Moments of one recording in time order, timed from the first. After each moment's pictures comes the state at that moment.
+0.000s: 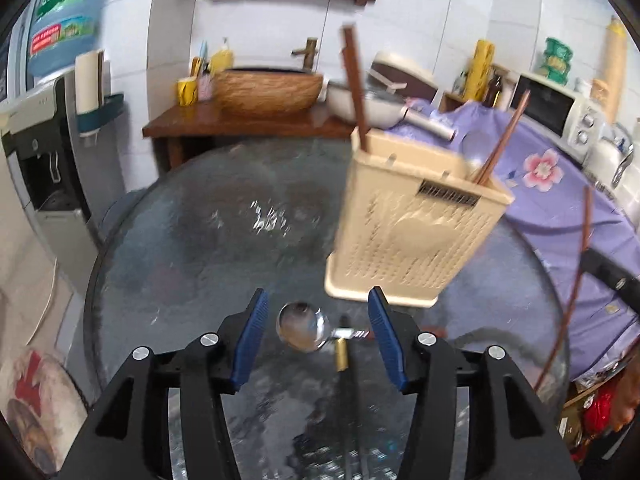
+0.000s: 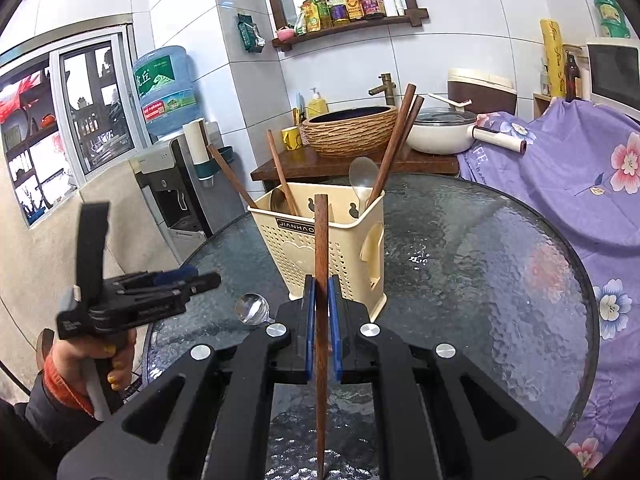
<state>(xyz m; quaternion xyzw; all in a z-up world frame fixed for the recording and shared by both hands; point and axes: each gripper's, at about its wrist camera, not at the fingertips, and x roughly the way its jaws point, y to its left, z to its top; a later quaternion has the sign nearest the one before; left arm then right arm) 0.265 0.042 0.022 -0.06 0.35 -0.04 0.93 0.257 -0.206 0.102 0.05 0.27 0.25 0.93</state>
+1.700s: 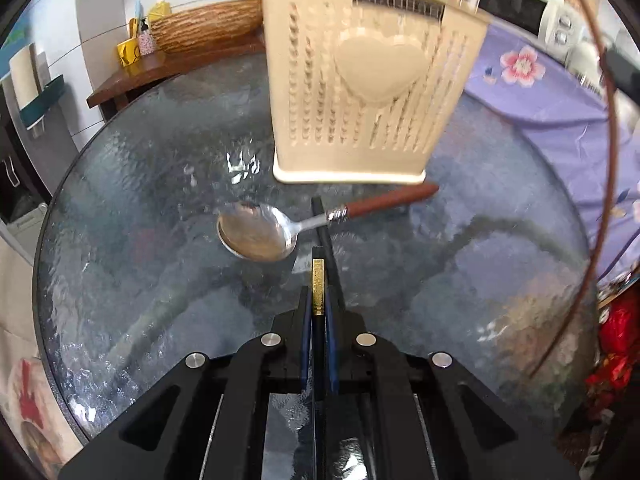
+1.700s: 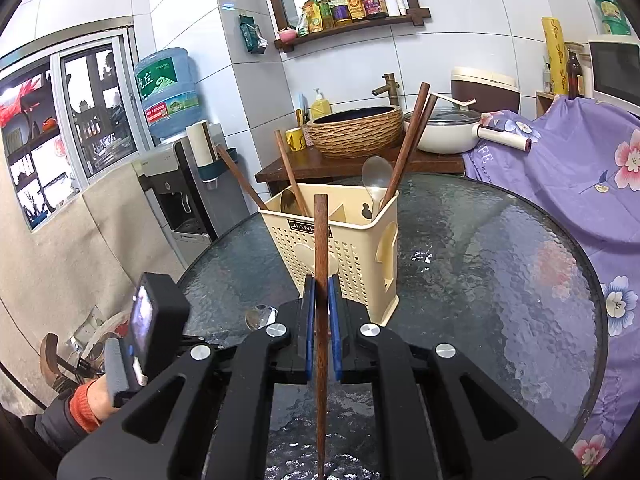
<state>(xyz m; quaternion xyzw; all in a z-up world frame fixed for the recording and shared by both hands) 0.261 0.002 -0.045 0.01 0.45 -0.11 0.89 0.259 -0.196 0.103 0.06 0.27 0.25 0.93</state>
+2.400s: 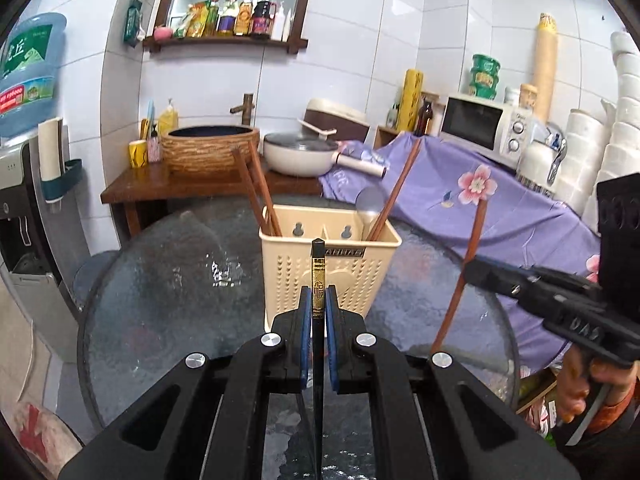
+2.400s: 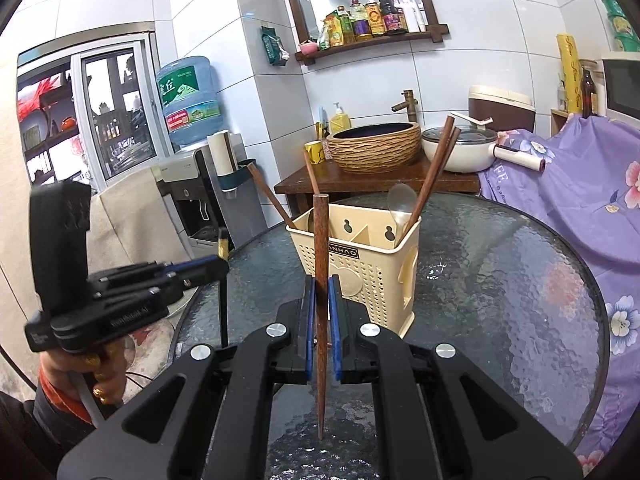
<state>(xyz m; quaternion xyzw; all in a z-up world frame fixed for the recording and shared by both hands) 0.214 0.005 0.088 -0.03 0.25 -0.14 0.96 0.244 -0.189 0.126 0.05 0.24 0.28 0.93</state>
